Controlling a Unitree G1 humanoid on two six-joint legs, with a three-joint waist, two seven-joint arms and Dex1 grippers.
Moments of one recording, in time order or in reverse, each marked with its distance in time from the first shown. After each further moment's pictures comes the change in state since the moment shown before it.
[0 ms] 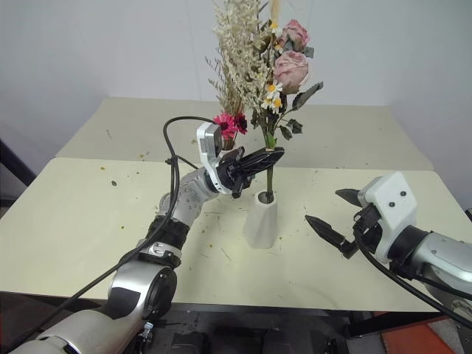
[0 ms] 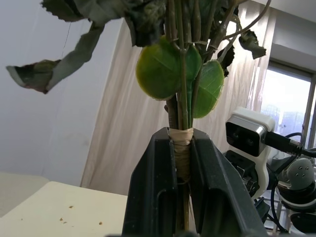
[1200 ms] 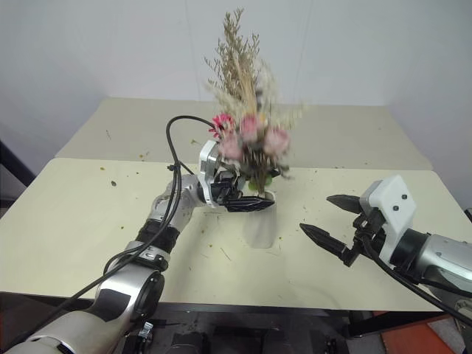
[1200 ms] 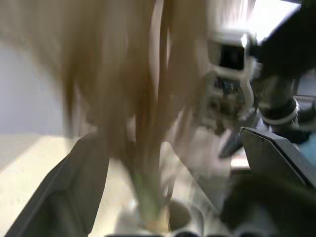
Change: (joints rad) left arm 0.043 0.140 -0.149 -0.011 0.147 -0.094 -0.198; right arm 0.017 -0.002 -0.037 0.029 0.081 -0.021 0.130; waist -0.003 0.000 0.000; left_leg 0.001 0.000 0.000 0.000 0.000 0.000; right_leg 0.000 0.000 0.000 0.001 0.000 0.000
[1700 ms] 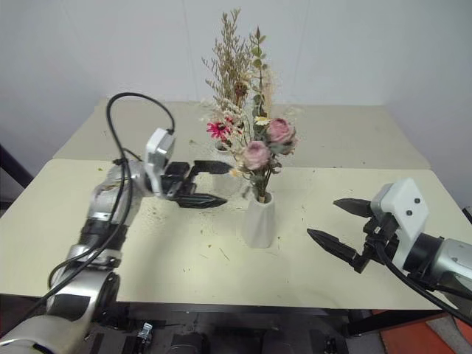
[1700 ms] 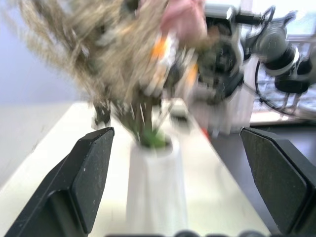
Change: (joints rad) left arm 0.183 0.355 0.077 -0.356 -0.045 0.154 0.020; right arm 0.082 -0.024 -0.097 0.001 0.012 -0.010 0.080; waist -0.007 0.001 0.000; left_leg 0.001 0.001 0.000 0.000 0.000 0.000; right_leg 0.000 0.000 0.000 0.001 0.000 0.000
